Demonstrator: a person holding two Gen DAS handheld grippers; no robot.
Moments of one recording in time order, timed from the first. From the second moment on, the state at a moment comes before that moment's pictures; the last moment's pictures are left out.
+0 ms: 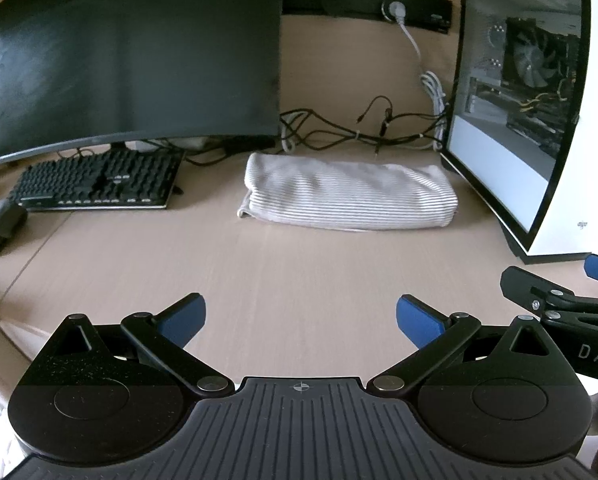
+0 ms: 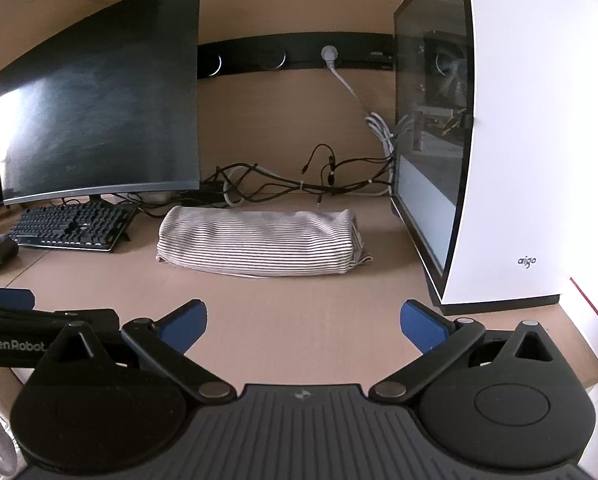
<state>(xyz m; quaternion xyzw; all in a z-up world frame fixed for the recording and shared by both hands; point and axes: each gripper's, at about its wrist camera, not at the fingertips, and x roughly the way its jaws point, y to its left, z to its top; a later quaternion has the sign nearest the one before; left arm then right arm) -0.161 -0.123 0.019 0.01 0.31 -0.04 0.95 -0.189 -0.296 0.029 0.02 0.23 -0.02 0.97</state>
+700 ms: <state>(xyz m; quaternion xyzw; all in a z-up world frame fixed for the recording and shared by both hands) -0.155 -0.116 0.019 0.01 0.31 -0.04 0.95 -0.181 -0.295 0.027 0.03 0.24 -0.01 0.97</state>
